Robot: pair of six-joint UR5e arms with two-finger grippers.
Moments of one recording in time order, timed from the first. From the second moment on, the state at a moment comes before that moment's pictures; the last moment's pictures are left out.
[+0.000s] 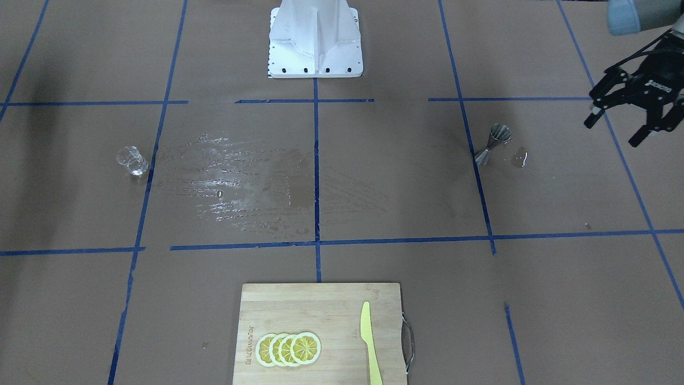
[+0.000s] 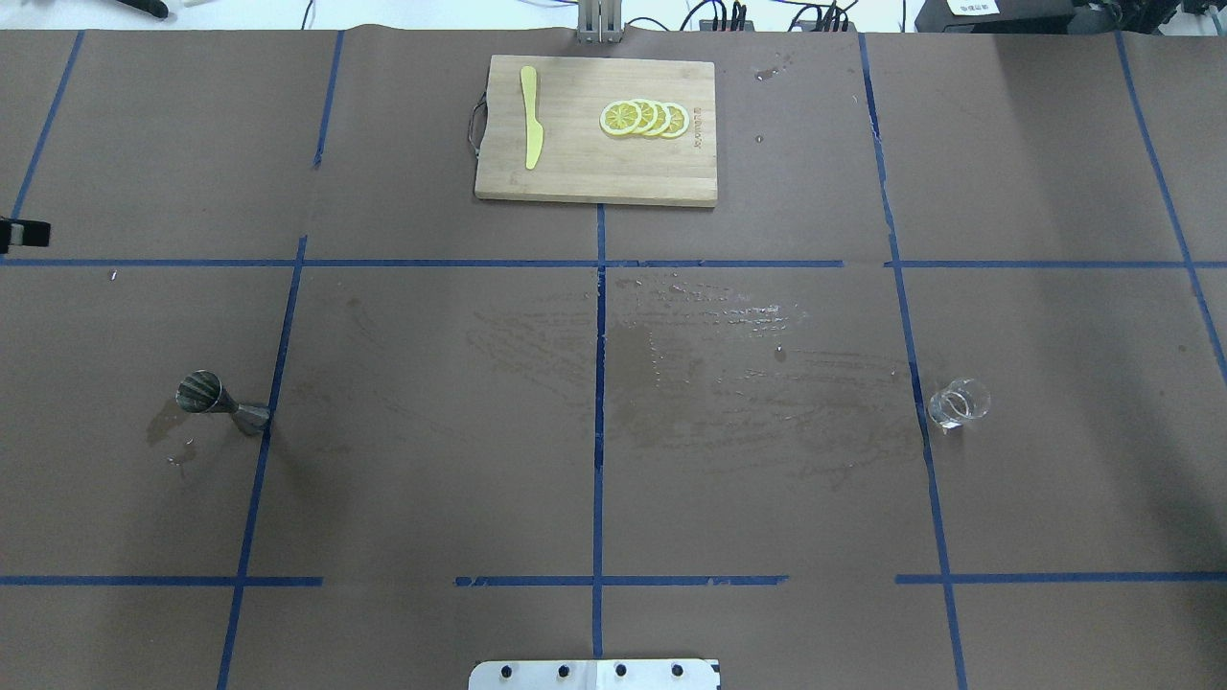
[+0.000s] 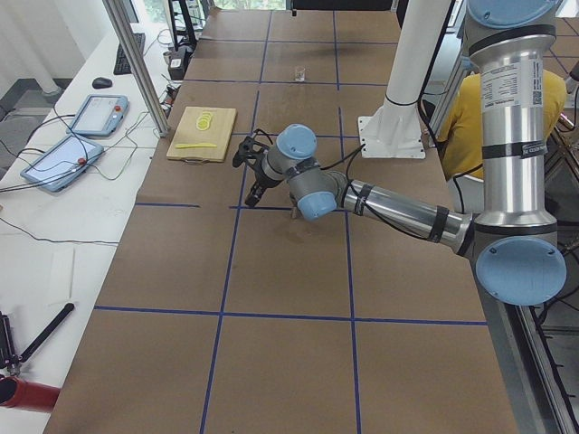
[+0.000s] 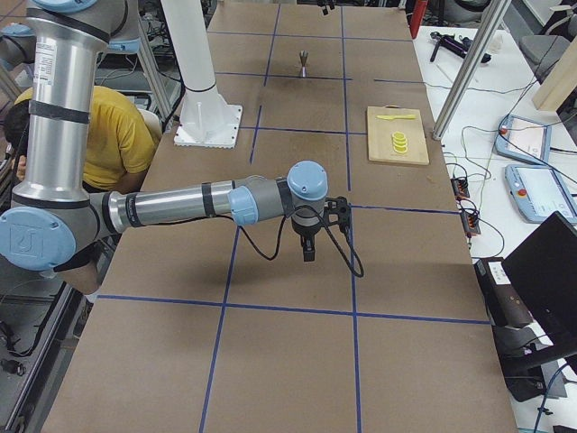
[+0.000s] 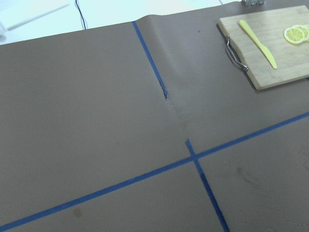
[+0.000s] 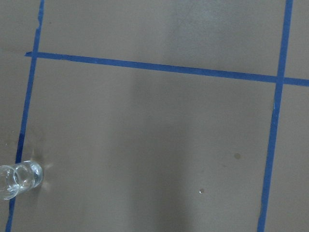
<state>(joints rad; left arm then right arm) -1.08 -1.41 -1.97 -2.45 -2.08 -0.72 1.39 -1.74 1.91 -1.43 2.44 0.20</state>
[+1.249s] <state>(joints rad) -0.11 -1.18 -1.93 -2.83 -0.62 -1.10 1.35 -1.74 1.90 -1.34 2.44 0.20</state>
